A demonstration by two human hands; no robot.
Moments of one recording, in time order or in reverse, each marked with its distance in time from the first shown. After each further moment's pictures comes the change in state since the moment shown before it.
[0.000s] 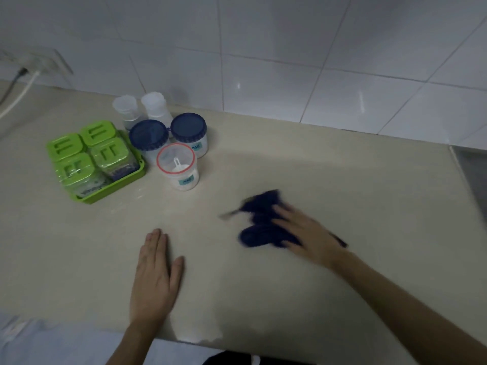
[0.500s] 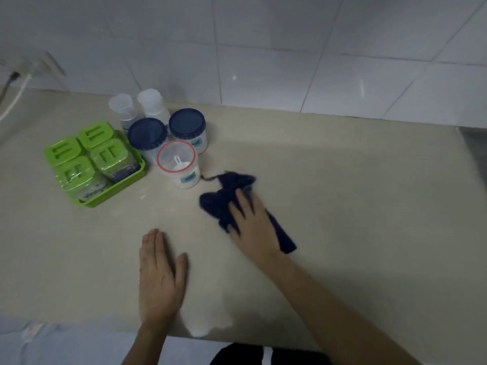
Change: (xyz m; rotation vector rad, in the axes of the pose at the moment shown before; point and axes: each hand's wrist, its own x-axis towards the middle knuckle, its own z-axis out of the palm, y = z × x) left_hand -0.001 -0.005 -0.002 -0.076 0.038 -0.085; right_hand 0.098 -0.120 0.048 -0.262 -0.017 0.365
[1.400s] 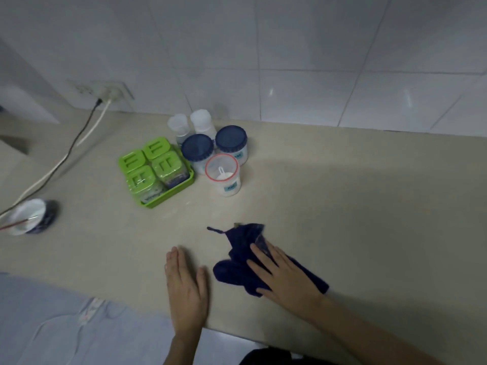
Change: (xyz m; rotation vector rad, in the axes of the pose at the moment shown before) left_hand -0.026 -0.017 -0.012 -0.058 0.139 -0.183; right_hand -0.073 -0.016 0.009 0.058 0.025 -0.454
